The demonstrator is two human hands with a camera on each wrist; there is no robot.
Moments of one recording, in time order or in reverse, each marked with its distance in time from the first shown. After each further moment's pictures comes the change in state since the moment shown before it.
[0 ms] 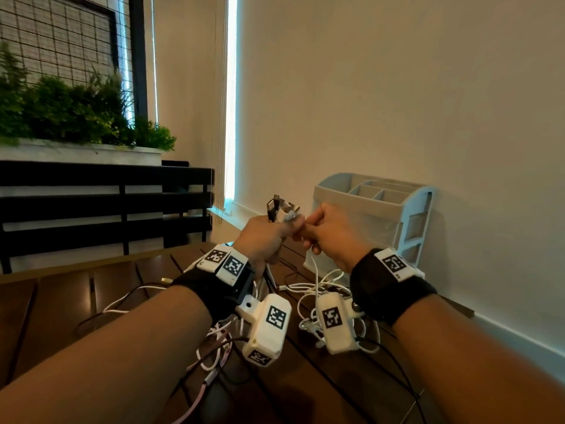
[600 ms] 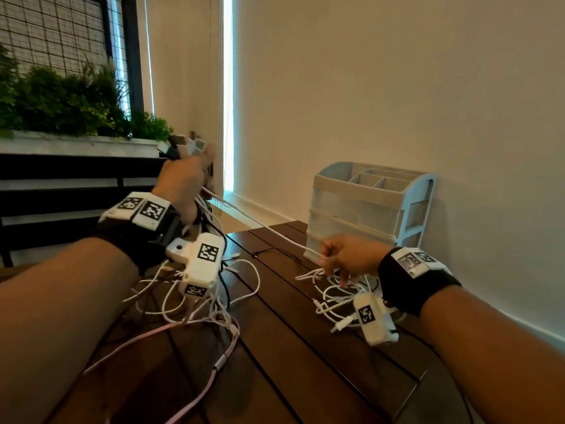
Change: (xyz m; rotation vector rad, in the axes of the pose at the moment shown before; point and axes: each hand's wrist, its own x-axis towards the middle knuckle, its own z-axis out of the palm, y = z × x) left_hand 0.003 0.066 -0.093 -0.119 0.324 0.177; right_hand -0.009 0.044 -0.037 -0.499 -0.449 0.254
